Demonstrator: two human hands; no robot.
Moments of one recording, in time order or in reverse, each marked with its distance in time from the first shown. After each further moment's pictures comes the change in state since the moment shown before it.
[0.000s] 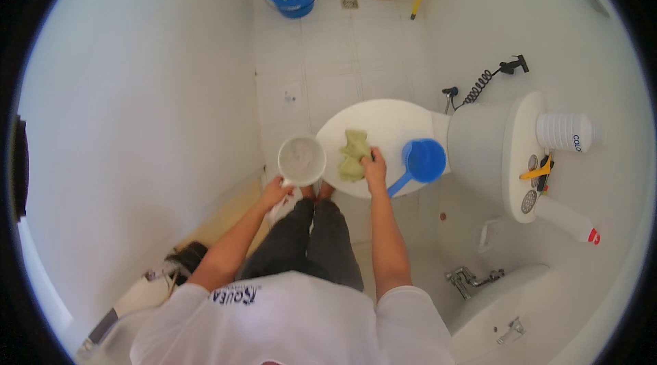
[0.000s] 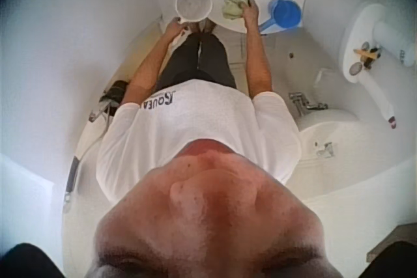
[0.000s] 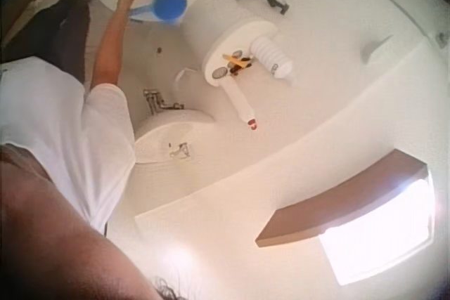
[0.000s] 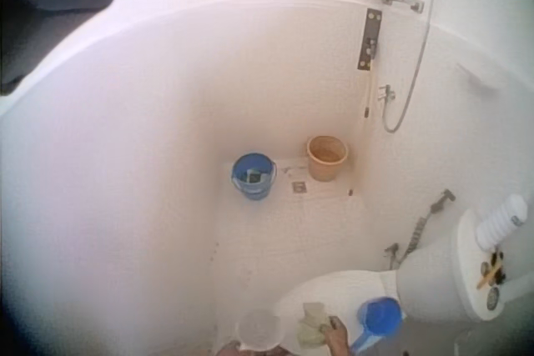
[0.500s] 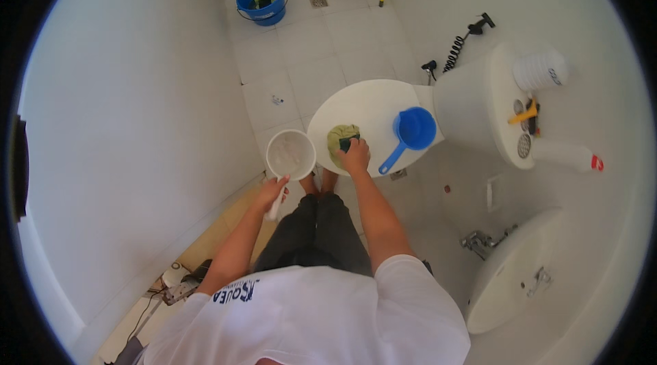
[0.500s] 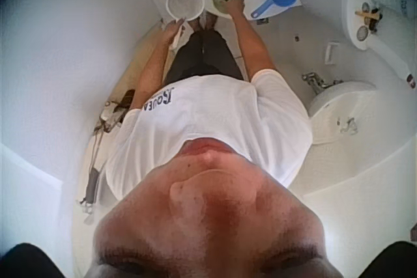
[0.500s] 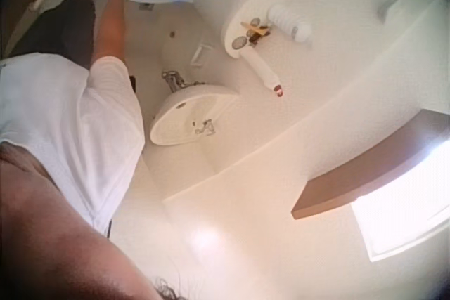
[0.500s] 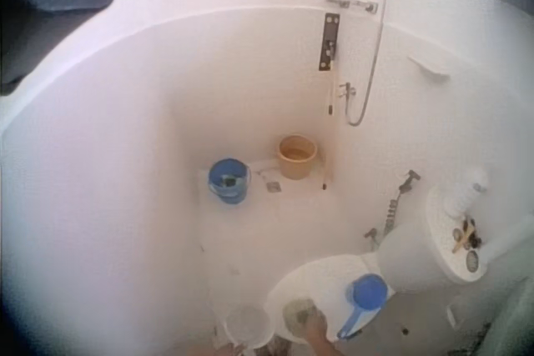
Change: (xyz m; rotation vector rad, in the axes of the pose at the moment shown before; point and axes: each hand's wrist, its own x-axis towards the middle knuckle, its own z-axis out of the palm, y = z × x) left_hand -0.057 0.053 -0.033 -0.353 -0.183 -0.201; right_hand -0.025 0.035 0.042 -0.845 0.160 -0.080
